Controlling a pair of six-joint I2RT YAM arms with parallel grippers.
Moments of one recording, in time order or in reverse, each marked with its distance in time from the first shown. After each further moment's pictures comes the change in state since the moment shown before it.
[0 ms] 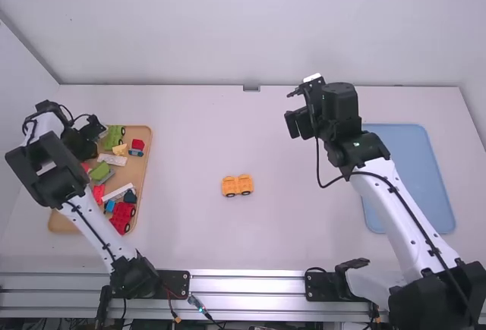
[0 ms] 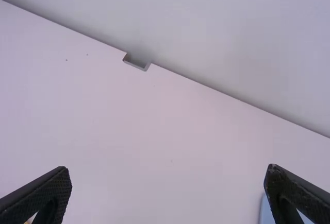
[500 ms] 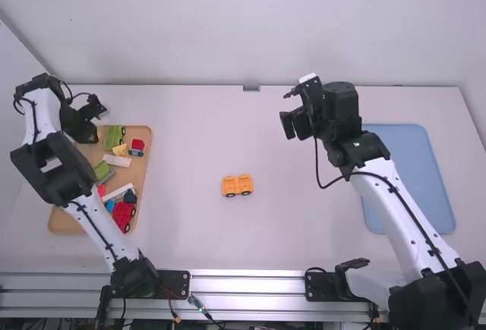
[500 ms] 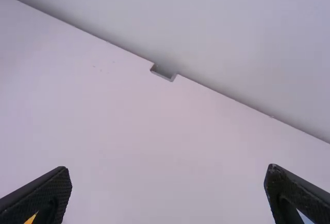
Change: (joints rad) left arm -0.096 -0.058 0.302 -0.399 -0.002 -0.087; right arm 0.000 0.000 0.000 0.027 -0.138 0.001
